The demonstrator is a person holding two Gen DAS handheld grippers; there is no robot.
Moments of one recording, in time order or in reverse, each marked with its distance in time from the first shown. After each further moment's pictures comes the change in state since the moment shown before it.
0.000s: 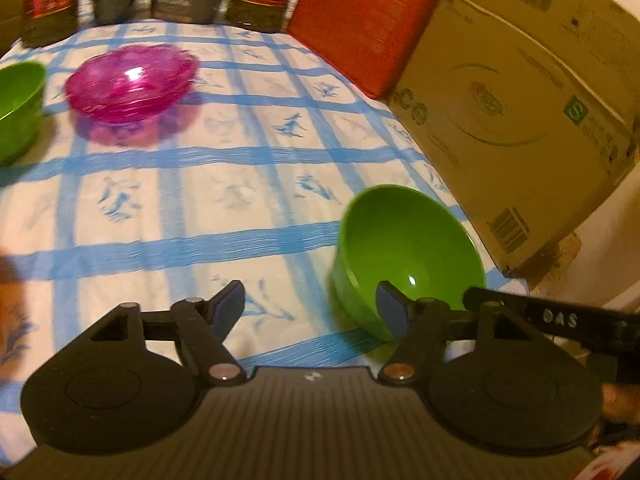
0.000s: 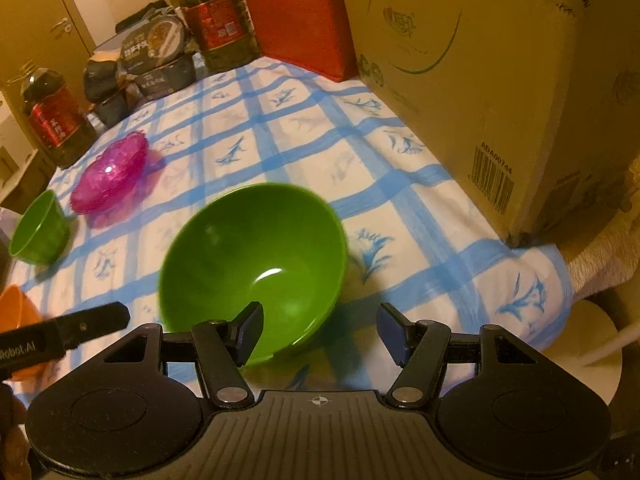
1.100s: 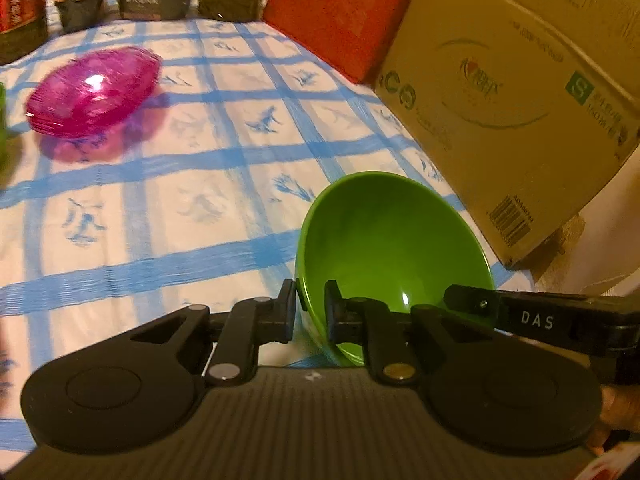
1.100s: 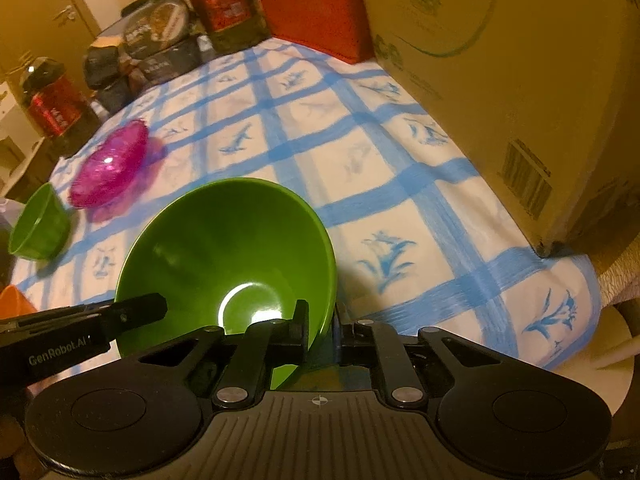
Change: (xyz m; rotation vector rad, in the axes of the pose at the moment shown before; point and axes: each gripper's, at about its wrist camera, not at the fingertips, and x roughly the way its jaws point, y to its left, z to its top) left arm 0.020 -0.011 0.016 0.044 0.032 0.002; right arm 0.017 0.014 0.010 -0.021 0.049 0.053
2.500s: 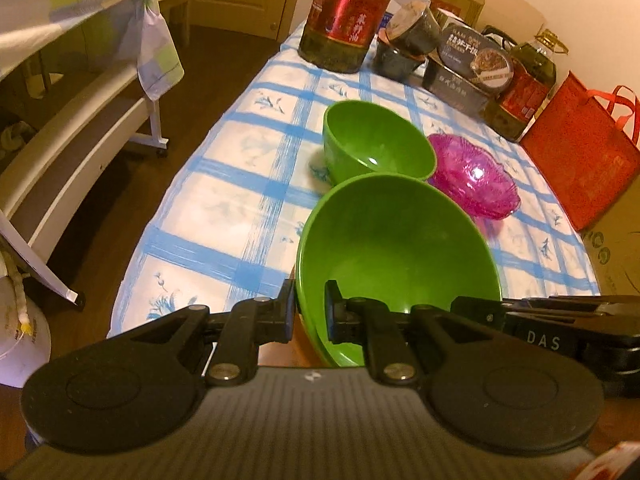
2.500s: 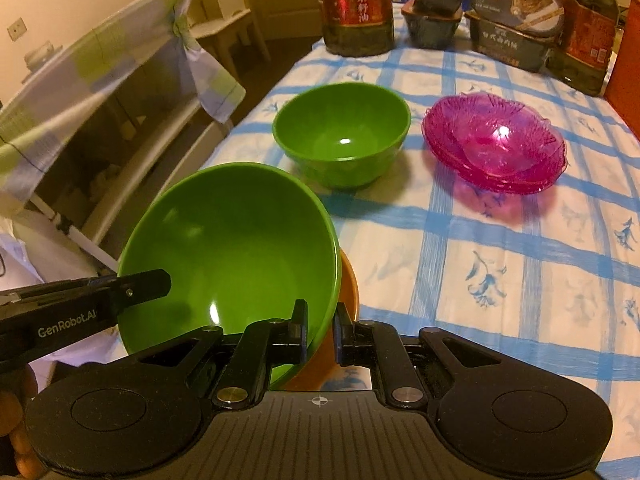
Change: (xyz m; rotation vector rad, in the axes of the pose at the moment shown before) left arm -0.183 0.285 -0.049 -0.422 -0.165 0.368; right arm 0.082 0.356 -0.040 -0.542 0.140 0.281
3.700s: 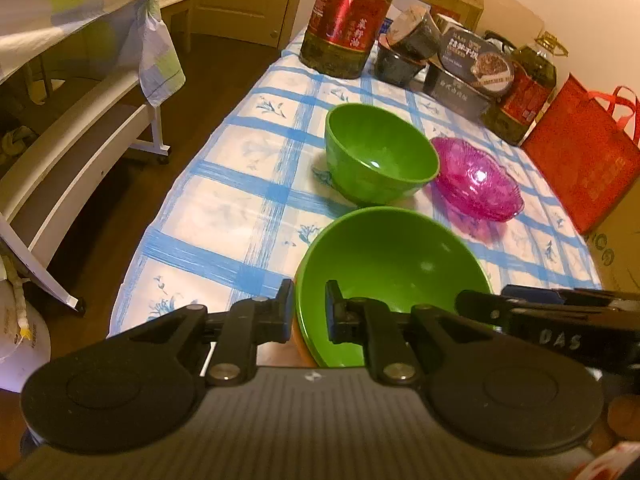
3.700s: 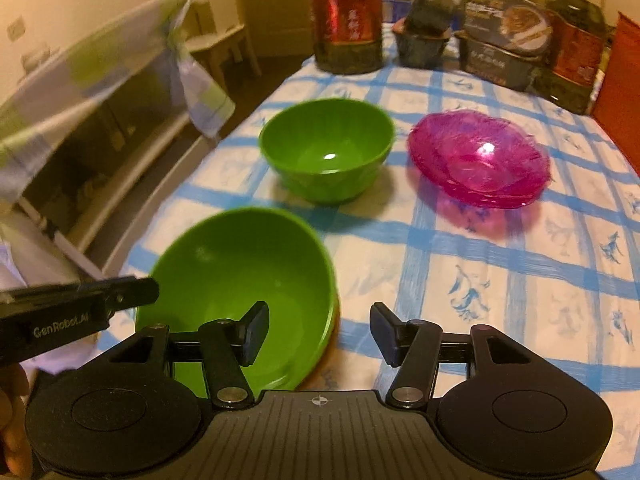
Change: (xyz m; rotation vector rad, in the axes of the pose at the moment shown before) left arm 0.000 0.003 -0.004 -0.001 -0.036 0.004; right arm -0.011 -0.009 -0.006 0.017 -0.091 -0.032
